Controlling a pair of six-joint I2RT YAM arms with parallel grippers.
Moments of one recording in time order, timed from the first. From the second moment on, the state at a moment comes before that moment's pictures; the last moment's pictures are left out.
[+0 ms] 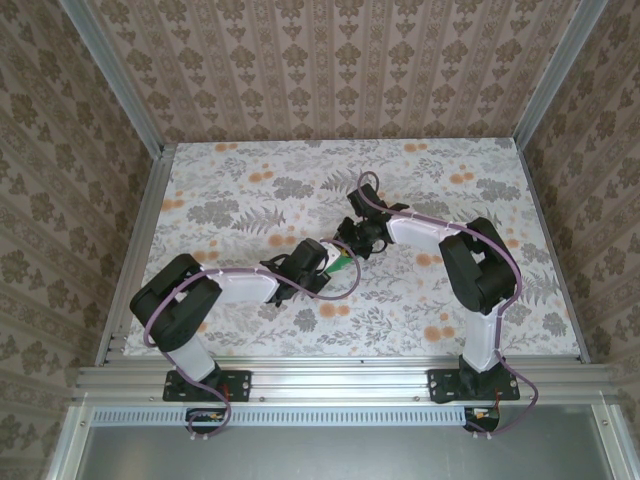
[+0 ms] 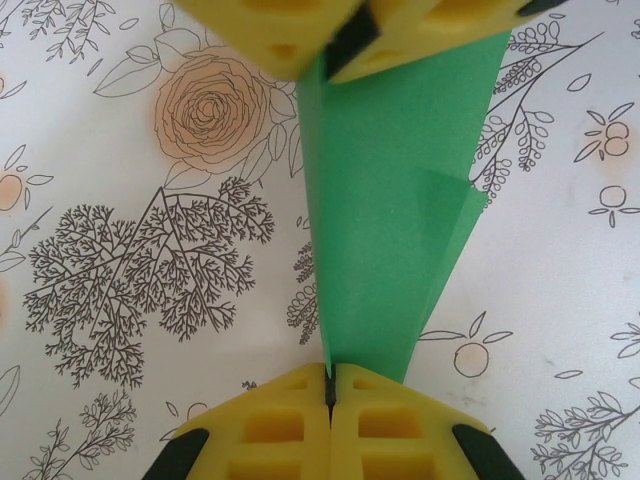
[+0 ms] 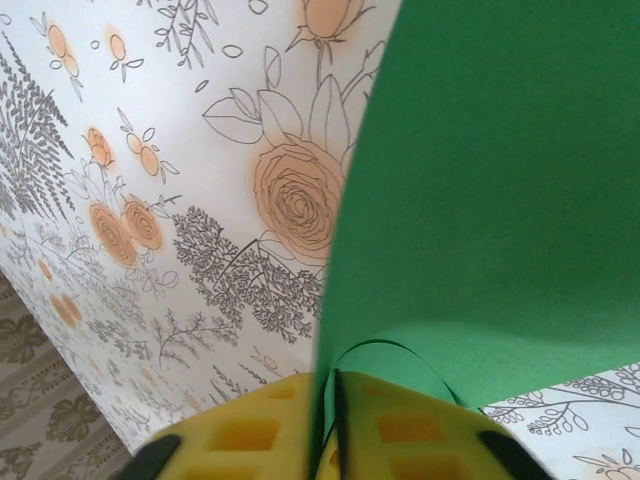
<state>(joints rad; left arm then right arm) -0.88 1.66 0.74 0.01 -0.18 0.07 0.52 1.93 1.26 -0.38 -0.37 1.12</state>
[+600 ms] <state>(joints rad) -0.68 1.46 0.66 0.00 0.23 -0.18 0.49 1.88 1.09 -0.16 -0.45 0.99</state>
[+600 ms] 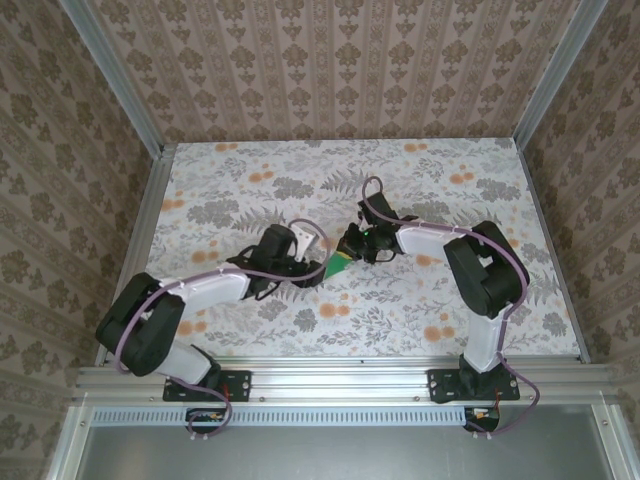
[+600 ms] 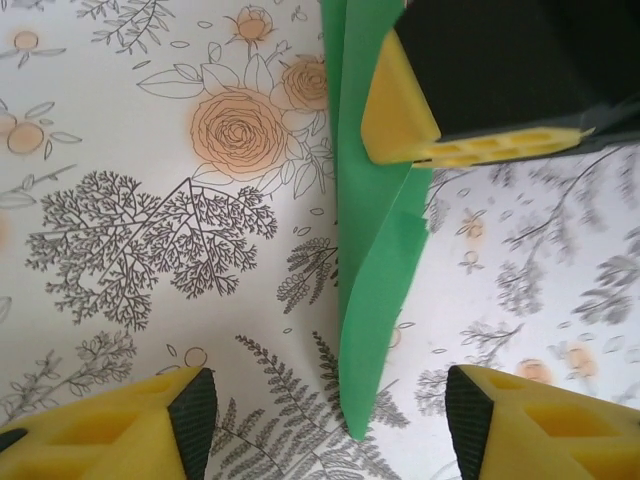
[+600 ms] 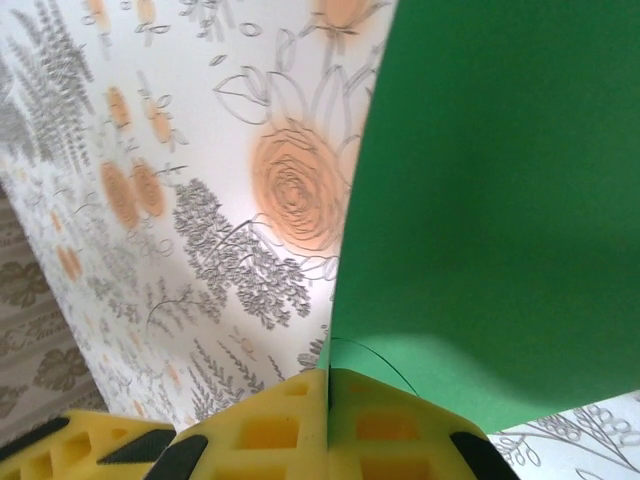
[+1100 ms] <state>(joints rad) -0.58 1.62 0.65 0.15 0.54 -0.41 0.44 1.87 0.95 0.09 -0.61 0.86</state>
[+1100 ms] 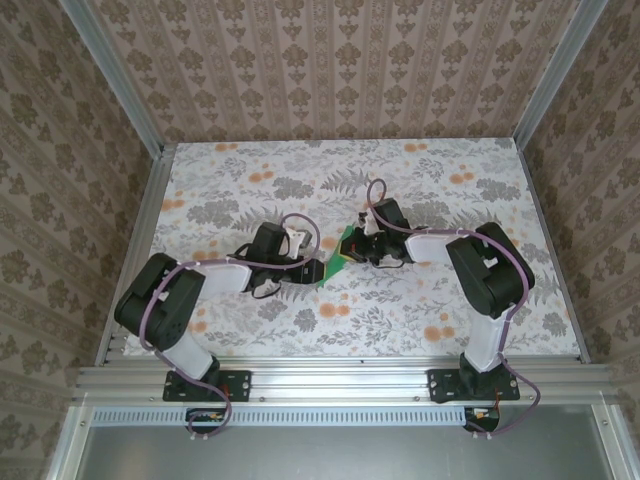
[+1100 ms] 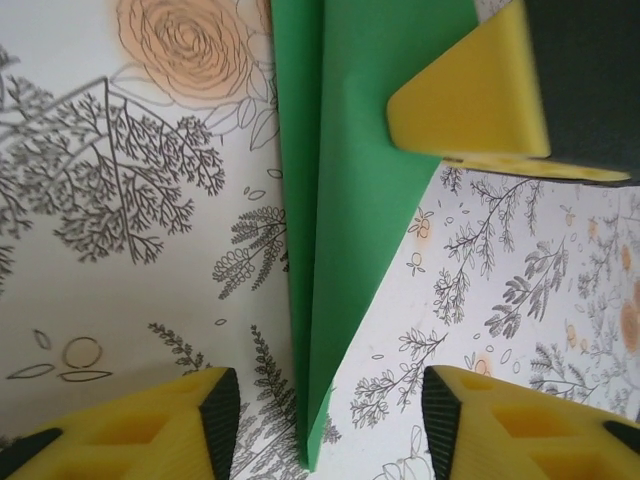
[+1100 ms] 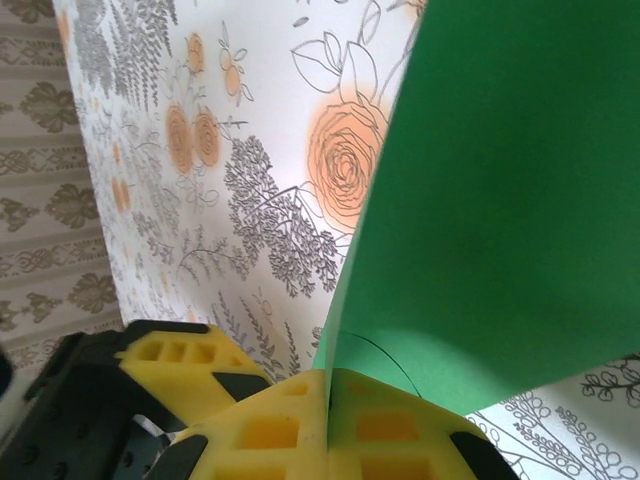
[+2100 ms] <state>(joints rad) -0.55 1.76 0.77 0.19 0.65 -0.51 0.37 1.94 0.92 0.14 -0.66 0.73</state>
